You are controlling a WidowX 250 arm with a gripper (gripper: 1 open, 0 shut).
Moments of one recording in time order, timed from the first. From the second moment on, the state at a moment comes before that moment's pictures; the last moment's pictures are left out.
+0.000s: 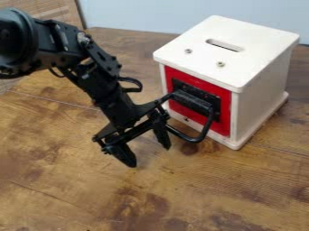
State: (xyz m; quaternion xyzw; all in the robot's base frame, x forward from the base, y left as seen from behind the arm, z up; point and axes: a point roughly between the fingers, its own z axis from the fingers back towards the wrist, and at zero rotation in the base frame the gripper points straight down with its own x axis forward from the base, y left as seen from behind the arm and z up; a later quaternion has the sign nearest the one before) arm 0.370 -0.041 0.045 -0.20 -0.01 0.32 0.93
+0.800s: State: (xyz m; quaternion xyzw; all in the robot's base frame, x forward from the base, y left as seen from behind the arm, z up) arm 0.369 -0.040 0.042 -0.21 -0.02 0.30 0.93
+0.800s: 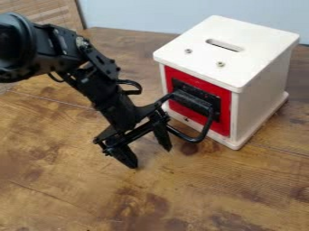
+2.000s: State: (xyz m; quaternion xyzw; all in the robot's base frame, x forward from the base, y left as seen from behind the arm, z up) arm 0.367 -0.058 0.049 -0.24 -0.06 0.28 0.93
